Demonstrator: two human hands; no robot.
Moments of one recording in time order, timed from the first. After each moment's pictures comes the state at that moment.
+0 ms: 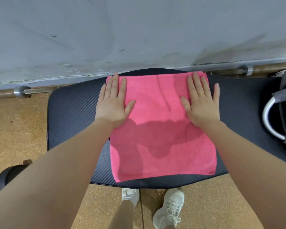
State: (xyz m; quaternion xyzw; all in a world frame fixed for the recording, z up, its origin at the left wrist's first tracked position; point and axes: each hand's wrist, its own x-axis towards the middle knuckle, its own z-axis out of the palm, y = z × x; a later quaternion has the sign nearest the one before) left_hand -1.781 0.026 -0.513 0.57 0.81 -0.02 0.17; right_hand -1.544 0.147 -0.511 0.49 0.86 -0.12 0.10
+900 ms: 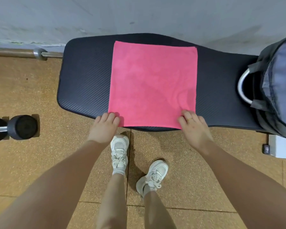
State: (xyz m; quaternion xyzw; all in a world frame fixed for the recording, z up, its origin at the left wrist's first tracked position) left_hand -1.656 -0.174 -0.469 0.61 0.77 -0.13 0.14; right_hand -1.411 0.002 -0.469 0.29 0.93 -0.07 0.20
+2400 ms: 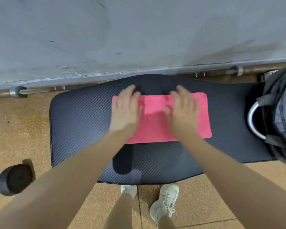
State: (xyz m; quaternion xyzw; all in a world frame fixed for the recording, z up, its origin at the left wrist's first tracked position) left_hand -1.737 0.033 -0.486 0.58 0.79 0.15 0.11; right_hand -1.584 0.102 -0.477 0.55 0.82 -0.15 -0.02
